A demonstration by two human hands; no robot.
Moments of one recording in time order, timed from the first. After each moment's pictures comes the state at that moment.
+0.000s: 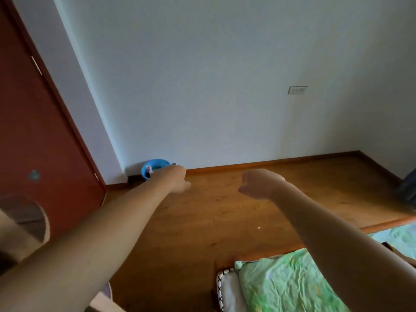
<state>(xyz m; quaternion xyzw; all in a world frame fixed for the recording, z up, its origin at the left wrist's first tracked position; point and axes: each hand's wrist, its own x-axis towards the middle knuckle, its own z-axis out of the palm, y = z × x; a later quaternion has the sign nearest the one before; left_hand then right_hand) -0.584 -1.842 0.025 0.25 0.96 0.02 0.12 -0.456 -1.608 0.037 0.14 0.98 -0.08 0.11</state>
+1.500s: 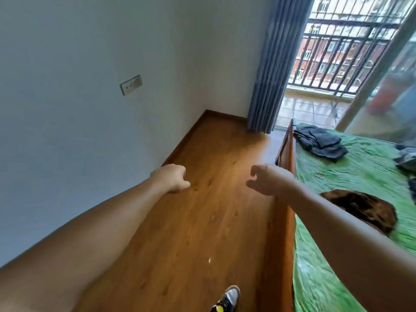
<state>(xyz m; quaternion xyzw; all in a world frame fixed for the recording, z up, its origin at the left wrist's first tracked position) -0.956 -1.180 -0.055 0.68 0.72 -0.06 0.13 -0.659 -1.165 -0.029 0.61 0.78 -0.11 0.04</state>
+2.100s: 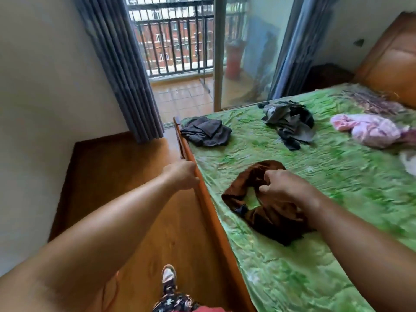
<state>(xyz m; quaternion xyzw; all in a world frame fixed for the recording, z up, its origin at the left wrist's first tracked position) -0.559 -0.897 -0.071 0.90 0.42 -0.08 0.09 -0.332 -1.091 -0.051 0.86 0.48 -0.19 0.03</state>
